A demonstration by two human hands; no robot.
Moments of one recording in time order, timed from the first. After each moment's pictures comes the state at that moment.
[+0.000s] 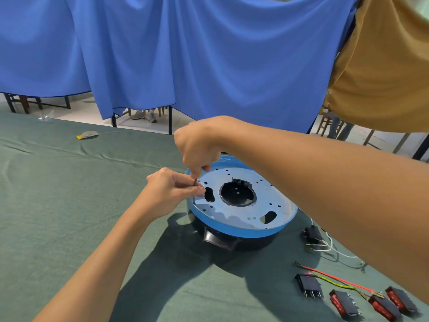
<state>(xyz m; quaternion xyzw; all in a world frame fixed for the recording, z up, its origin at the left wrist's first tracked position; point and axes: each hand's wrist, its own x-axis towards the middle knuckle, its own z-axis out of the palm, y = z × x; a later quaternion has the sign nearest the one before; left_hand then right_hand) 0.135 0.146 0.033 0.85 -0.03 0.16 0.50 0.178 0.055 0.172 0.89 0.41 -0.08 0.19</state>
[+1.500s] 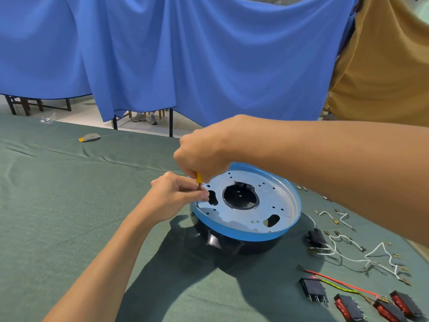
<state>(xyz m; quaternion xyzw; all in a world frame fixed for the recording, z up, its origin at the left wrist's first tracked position) 0.141 0.153 0.027 0.85 -0.05 0.14 0.50 0.162 0.043 0.177 0.77 0.54 0.05 0.32</state>
